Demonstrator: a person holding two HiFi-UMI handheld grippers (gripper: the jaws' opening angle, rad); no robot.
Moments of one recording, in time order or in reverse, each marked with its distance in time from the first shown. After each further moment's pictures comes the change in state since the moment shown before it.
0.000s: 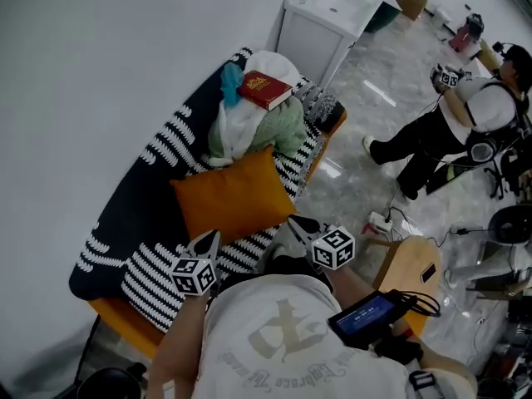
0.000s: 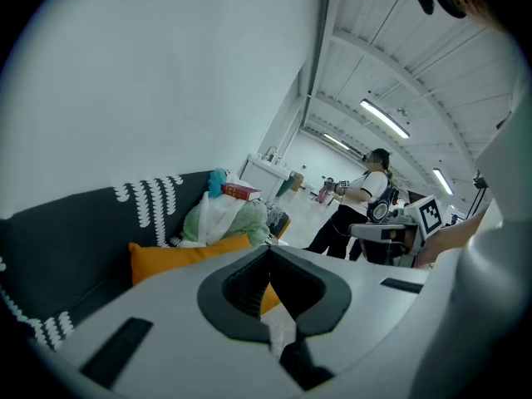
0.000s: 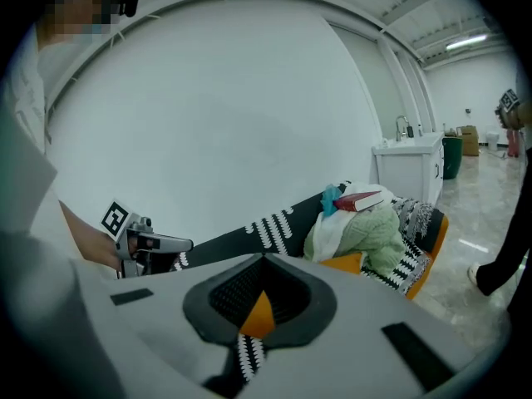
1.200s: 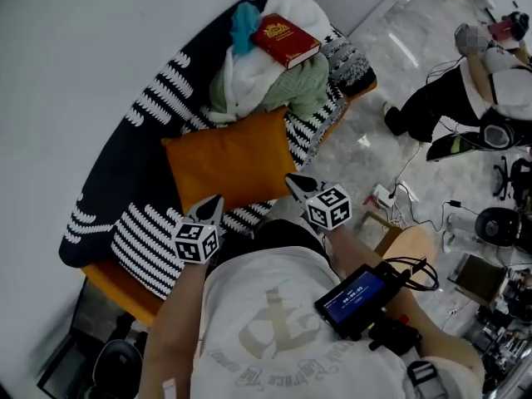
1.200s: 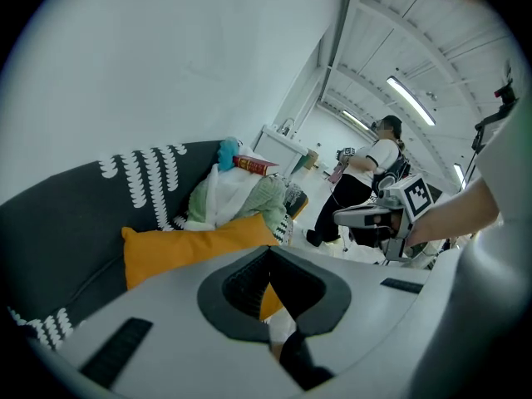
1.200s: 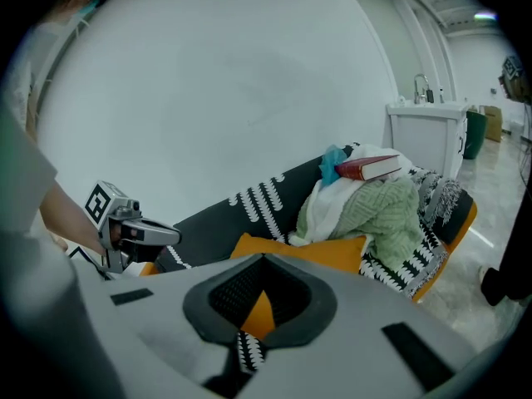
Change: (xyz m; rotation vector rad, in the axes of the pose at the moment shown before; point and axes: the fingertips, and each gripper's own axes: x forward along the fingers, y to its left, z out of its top) left arm 0.100 0.049 -0.006 -0.055 0.177 0.070; right arm 0.120 -0.092 -0.012 -0.001 0.241 0.069
